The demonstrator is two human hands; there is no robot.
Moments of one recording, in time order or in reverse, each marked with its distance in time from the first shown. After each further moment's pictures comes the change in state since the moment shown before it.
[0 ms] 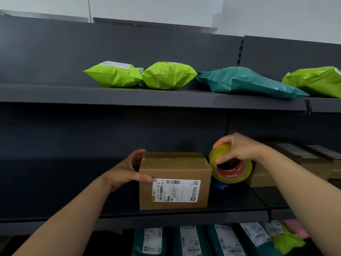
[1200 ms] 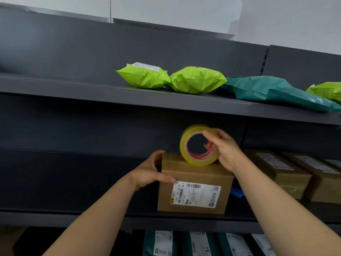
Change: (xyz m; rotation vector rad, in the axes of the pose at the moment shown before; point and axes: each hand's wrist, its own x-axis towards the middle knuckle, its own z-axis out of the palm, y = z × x) left_hand 0.001 -0.004 -0.003 -0.044 0.020 -0.011; right_hand 0.025 -0.098 0.077 1.036 0.281 -0.066
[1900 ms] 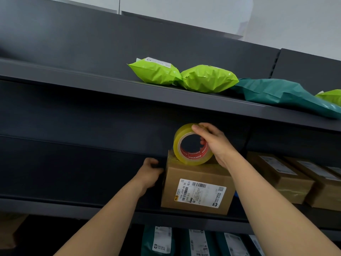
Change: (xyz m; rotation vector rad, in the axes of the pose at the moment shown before) left_hand -0.007 -0.014 0.014 -0.144 0.363 -0.229; right_hand 0.005 -0.005 0.040 -0.332 -0.102 -0.111
